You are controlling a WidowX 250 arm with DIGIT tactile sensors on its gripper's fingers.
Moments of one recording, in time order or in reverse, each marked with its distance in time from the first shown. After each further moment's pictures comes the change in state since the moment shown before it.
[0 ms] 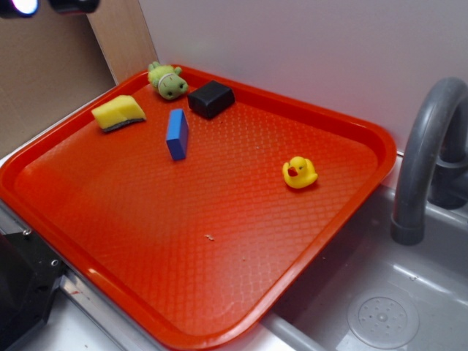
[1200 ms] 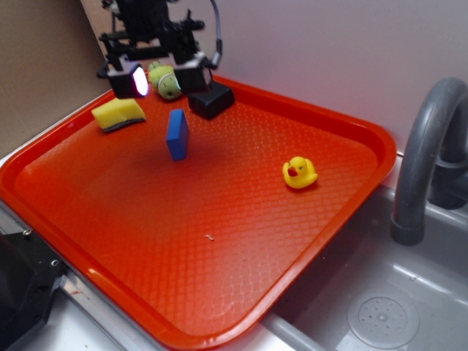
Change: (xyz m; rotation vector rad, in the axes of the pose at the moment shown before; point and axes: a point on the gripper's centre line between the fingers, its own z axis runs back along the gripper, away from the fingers) arm 0.075 -0.010 -0.136 0.072 0.059 0.185
